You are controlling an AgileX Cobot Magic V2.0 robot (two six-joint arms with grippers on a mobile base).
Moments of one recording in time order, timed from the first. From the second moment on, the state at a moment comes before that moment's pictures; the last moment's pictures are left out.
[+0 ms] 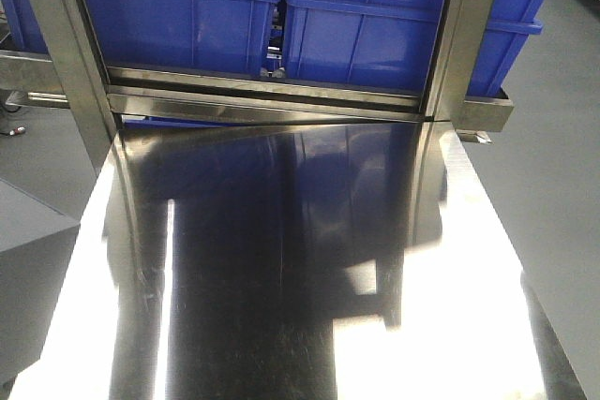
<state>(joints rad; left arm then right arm) -0.53 0.20 -0.65 -0.02 0.53 0.02 -0.03 -0.01 0.03 0.01 0.22 0.01</state>
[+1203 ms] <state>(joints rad) -0.53 0.20 -0.65 -0.02 0.53 0.02 -0.03 -0.01 0.03 0.01 0.22 0.01</state>
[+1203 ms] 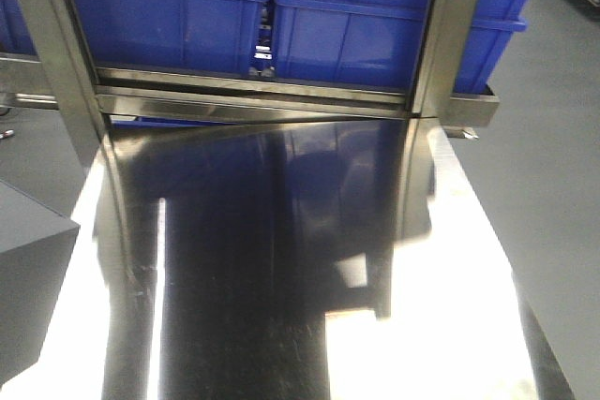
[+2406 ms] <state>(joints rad) -0.53 0.20 -0.65 -0.02 0.53 0.02 -0.03 -0.01 0.03 0.01 0.22 0.01</state>
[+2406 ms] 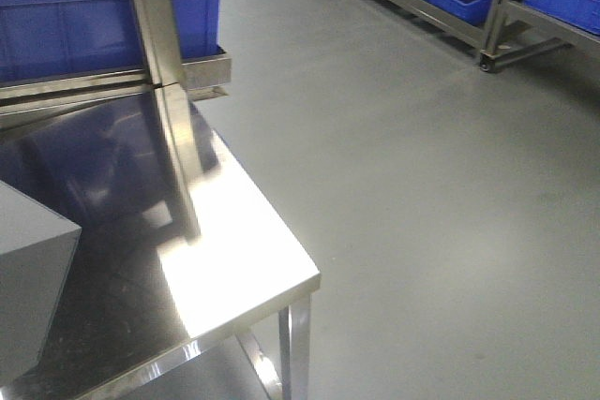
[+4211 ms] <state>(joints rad) -0.53 0.20 -0.65 -0.02 0.53 0.02 -0.03 -0.01 0.03 0.01 0.22 0.01</state>
